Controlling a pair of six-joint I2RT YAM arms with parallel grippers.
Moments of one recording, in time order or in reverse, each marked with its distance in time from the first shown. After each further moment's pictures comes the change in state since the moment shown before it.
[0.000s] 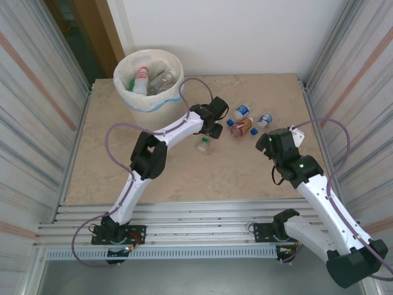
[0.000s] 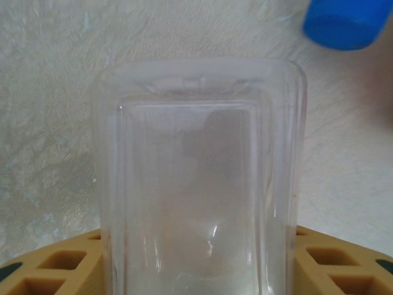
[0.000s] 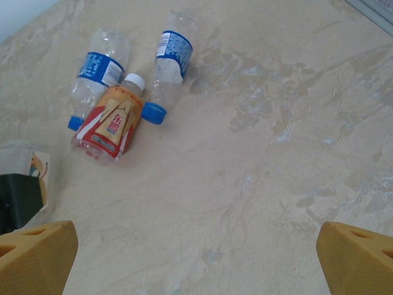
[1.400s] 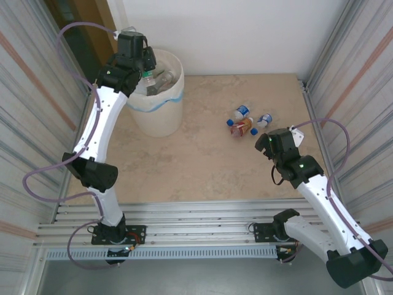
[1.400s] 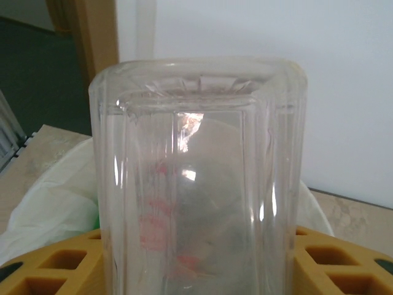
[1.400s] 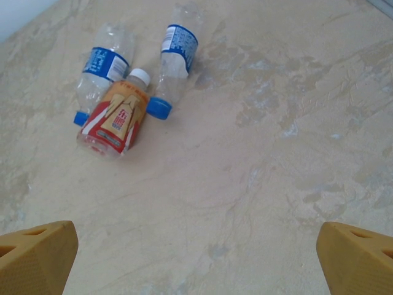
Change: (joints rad) left arm 0.415 -0.530 0.113 0.024 -0.192 -0.191; right arm 0.000 0.002 0.000 0.000 -0.026 0.008
